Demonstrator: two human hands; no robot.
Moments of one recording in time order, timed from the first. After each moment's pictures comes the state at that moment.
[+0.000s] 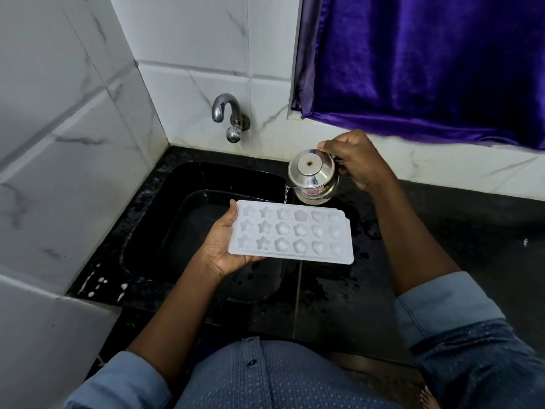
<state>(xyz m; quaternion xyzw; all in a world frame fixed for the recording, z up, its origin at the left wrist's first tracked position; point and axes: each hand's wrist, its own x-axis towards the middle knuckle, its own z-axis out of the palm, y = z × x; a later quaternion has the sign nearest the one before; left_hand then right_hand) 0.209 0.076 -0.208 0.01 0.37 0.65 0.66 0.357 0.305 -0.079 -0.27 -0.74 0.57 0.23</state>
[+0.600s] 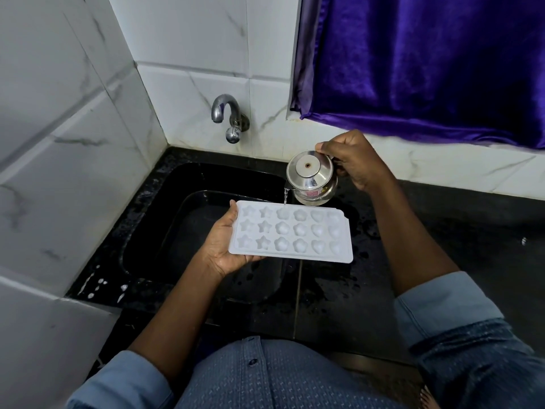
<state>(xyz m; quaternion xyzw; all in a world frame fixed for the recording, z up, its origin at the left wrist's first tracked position) 0.207 0.077 -0.211 0.01 0.38 0.66 0.65 0.358 0.293 -0.071 -0.28 -0.74 0.56 0.22</state>
